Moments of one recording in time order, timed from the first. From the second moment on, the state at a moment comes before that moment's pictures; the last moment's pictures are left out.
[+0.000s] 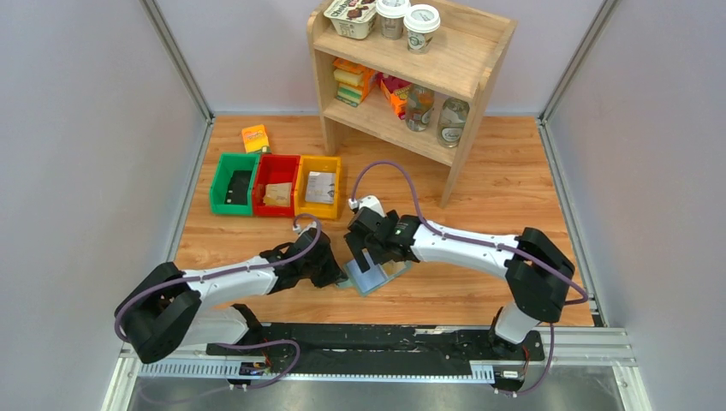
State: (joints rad) left arm -0.81 1.24 0.42 -0.09 0.02 -1.15; right arm 1.05 1.66 1.15 -0.60 0.32 0.46
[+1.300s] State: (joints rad) left arm -0.81 1.61 0.68 0.07 0.14 -1.24; right arm 0.61 1.60 0.79 -0.22 -0.31 0.49
